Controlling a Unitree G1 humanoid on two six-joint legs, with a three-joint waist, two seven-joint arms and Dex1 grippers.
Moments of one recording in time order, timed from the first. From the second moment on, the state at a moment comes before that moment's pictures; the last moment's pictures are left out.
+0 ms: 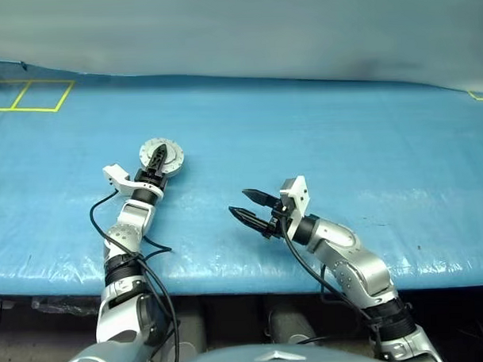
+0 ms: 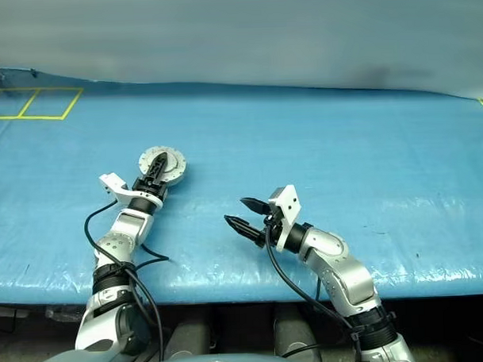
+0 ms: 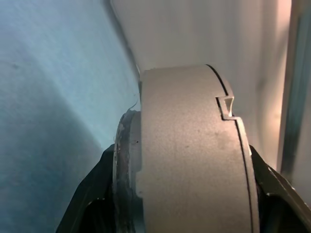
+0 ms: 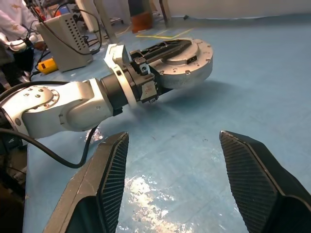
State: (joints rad) left arm -0.52 0.08 0.57 0.54 -0.97 0.45 -0.38; right arm -0.10 -0.28 0.21 -0.21 0.47 0.31 0.68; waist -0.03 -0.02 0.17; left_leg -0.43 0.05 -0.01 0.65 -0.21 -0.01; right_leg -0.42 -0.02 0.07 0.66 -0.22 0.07
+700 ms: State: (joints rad) left arm -0.52 0.10 0.58 0.50 -0.88 0.40 -0.18; right arm -0.11 -0.25 0.18 -0.21 0.46 0.32 0.67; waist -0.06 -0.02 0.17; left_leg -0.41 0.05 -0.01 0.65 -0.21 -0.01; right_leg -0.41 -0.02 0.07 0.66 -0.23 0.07
